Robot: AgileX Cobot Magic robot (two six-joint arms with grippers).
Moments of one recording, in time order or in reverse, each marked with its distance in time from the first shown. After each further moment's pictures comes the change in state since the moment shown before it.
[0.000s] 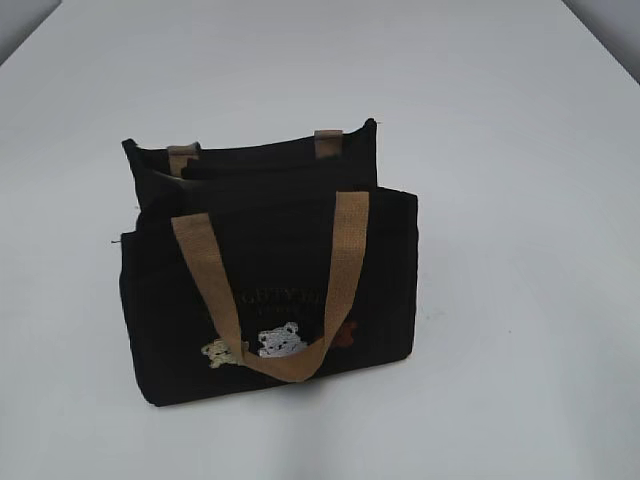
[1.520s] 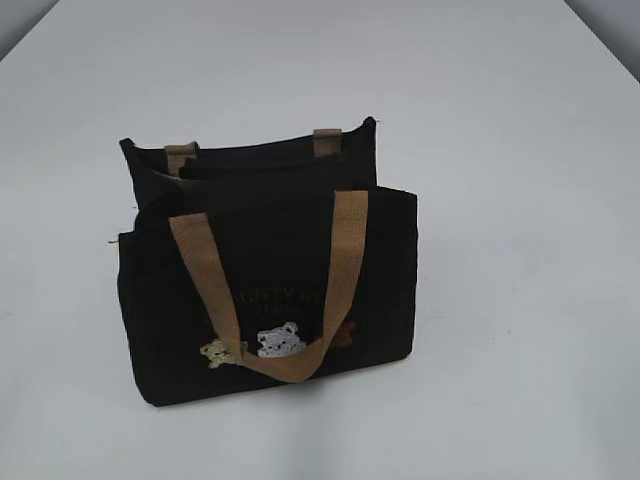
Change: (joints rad) left arm 0.000 0.023 0.041 -0.034 -0.138 0.000; right arm -0.085 -0.311 0.034 0.008 -0.064 0.003
